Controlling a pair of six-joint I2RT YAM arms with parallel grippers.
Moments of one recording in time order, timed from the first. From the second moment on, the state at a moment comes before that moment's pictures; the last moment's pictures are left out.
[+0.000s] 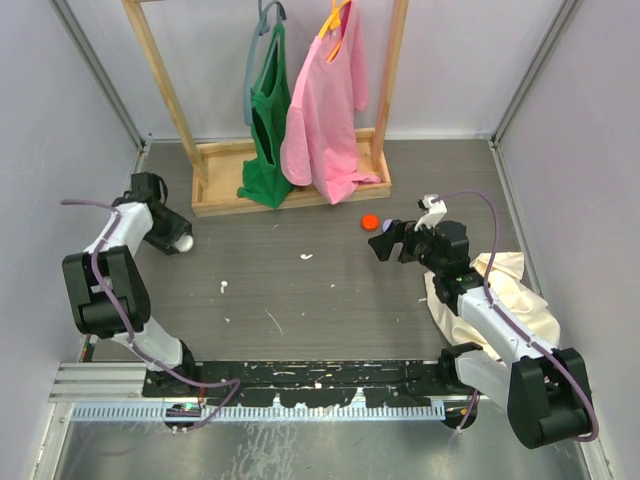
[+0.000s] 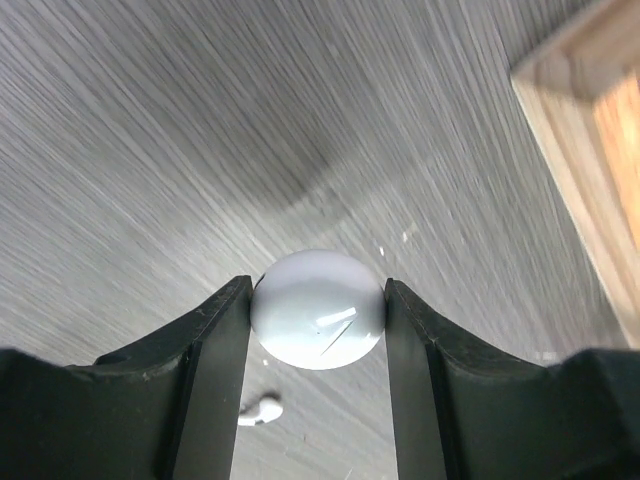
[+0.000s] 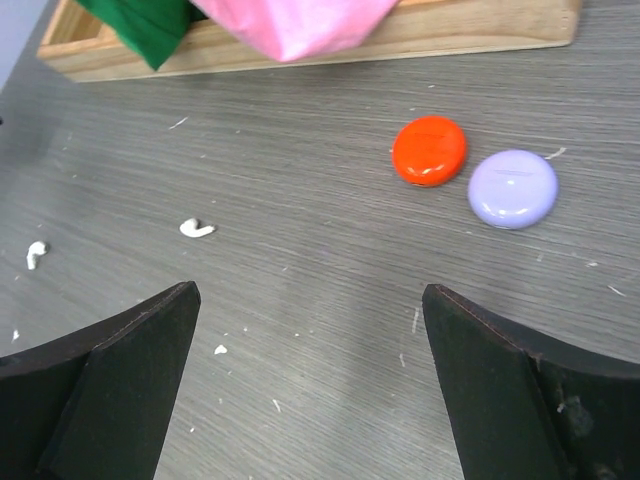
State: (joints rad) left arm 0.22 1.66 1.16 -0.69 -0.08 -0.83; right arm 0.22 1.02 0.45 0.23 -0.31 0.33
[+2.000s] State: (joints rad) left arm -0.74 1.27 0.61 0.01 -0.18 -1.52; right arm 0.82 1.36 0.42 0.76 -0.14 0.37
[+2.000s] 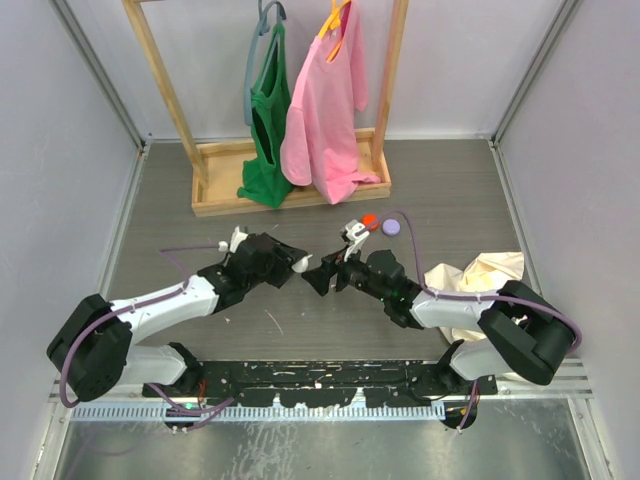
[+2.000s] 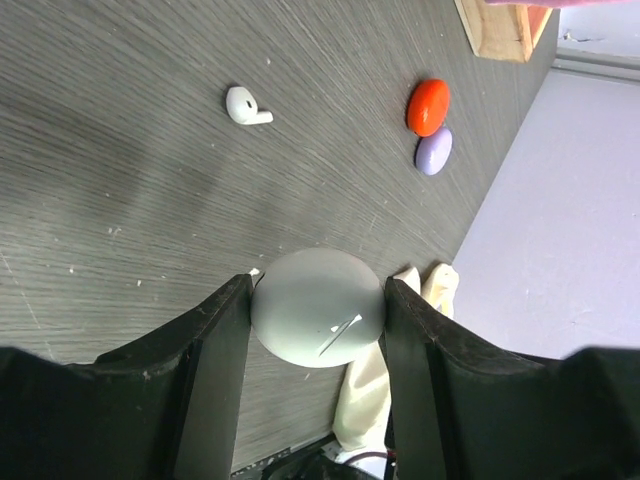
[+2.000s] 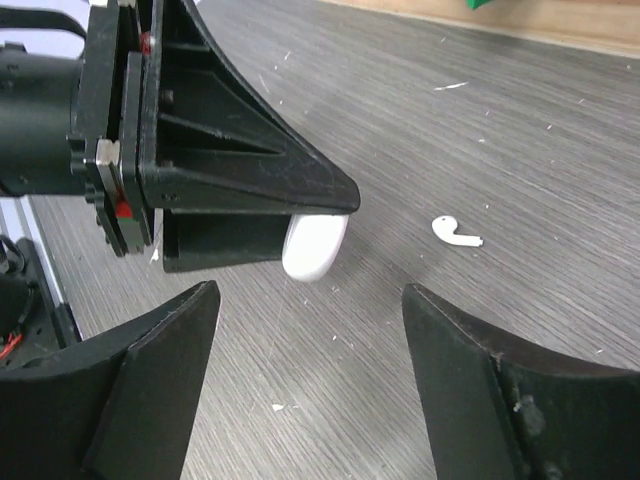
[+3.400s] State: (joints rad) left arm -0.80 1.30 0.51 0.30 -0.19 -1.52; right arm 0.83 1.47 0.39 0.95 -0.09 0.43
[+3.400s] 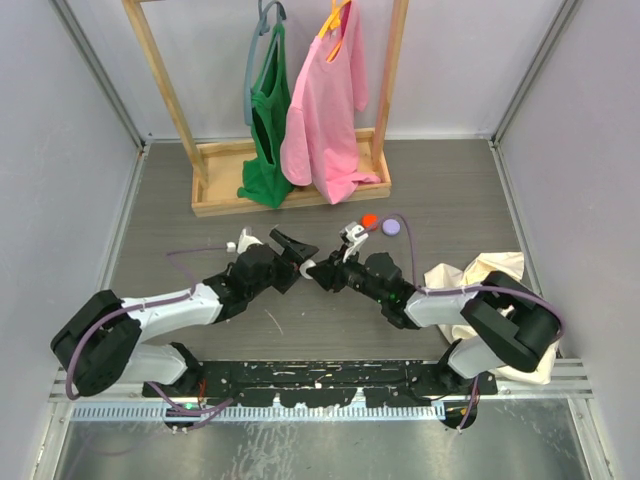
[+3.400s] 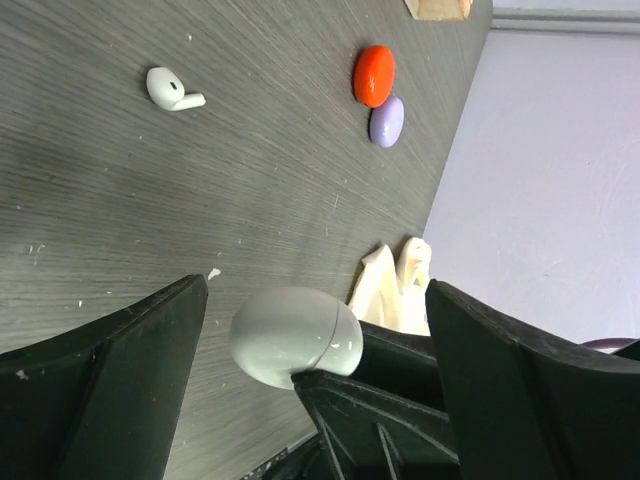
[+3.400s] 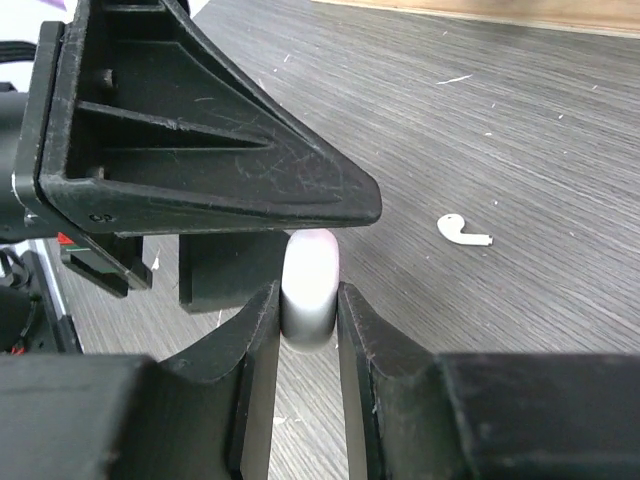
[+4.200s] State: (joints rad) left arm -0.77 1.00 0.50 0.27 0.08 -0.52; right arm 0.60 1.13 0.50 0.37 -0.45 0.25
